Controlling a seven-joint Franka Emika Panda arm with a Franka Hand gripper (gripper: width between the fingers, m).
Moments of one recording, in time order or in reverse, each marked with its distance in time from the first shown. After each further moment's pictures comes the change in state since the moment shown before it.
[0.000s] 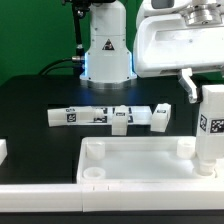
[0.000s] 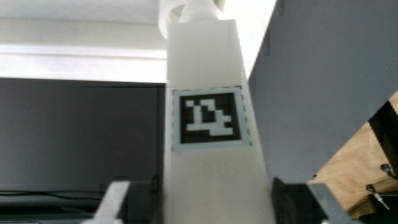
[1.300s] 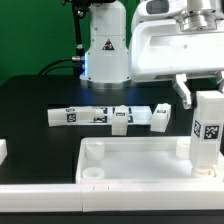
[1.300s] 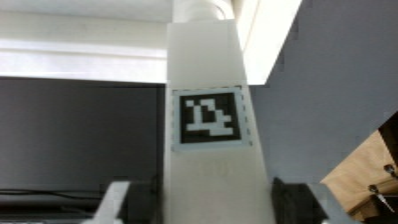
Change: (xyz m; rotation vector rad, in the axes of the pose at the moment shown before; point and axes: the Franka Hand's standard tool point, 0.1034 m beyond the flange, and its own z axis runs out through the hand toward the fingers) arm -0.001 0.009 0.008 -0.011 0.004 -0.008
